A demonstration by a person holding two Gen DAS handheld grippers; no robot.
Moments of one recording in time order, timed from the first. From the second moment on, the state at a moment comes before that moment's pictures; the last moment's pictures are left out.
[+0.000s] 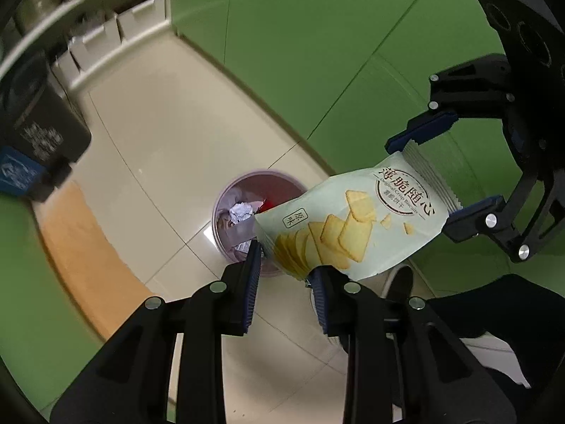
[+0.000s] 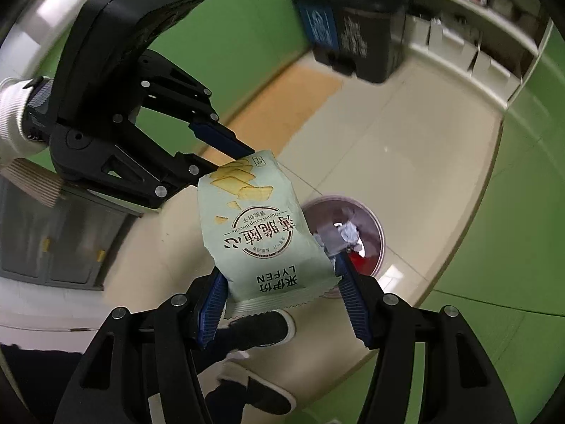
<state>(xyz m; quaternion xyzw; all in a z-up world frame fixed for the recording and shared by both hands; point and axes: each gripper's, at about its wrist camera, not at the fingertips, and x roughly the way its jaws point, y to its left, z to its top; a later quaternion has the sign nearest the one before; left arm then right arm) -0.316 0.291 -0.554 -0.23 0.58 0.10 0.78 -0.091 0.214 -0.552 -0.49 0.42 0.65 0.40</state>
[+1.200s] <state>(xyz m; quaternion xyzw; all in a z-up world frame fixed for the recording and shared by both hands) -0.338 0.289 -0.464 -0.32 0.54 0.21 0.75 -0.055 0.194 -0.477 -0.39 0.49 0.56 0.54</state>
